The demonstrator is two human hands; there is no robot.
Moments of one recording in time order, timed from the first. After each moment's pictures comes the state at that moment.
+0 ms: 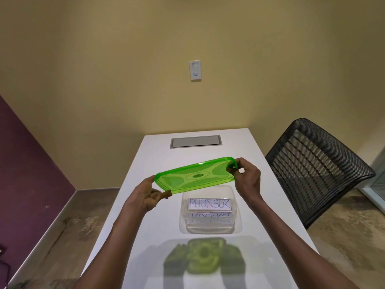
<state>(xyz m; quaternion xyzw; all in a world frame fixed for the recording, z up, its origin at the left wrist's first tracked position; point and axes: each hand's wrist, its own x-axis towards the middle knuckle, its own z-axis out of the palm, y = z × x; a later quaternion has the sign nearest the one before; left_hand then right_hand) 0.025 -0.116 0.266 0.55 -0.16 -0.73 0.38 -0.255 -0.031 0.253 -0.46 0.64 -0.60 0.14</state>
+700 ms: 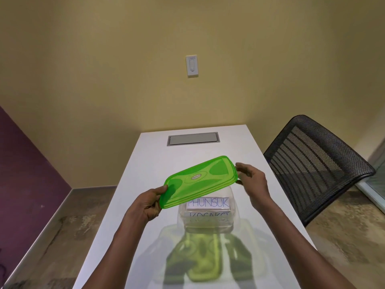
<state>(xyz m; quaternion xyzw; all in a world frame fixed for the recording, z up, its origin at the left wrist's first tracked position) 0.011 -0.098 0.251 0.50 -0.20 -0.76 0.35 -0.283 -0.032 0.230 -0.35 0.61 -0.62 0.35</state>
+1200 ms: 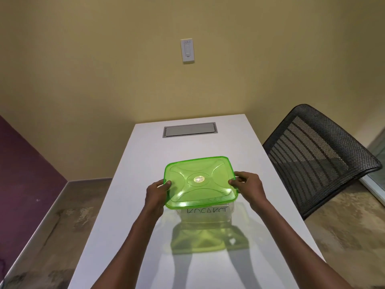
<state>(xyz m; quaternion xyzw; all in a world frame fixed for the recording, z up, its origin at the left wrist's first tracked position) -0.022 -0.137 0.187 0.61 -0.34 -0.59 0.40 -0.296 -0.046 0.187 -0.35 0.72 -0.49 0.35</state>
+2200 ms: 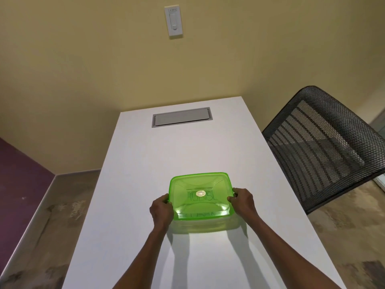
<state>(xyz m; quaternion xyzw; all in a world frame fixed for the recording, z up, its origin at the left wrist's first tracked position) -0.045 -0.163 0.071 0.70 -0.61 -0.28 0.24 -0.294 -0.081 0.096 -0.38 0.83 -0.28 0.31</state>
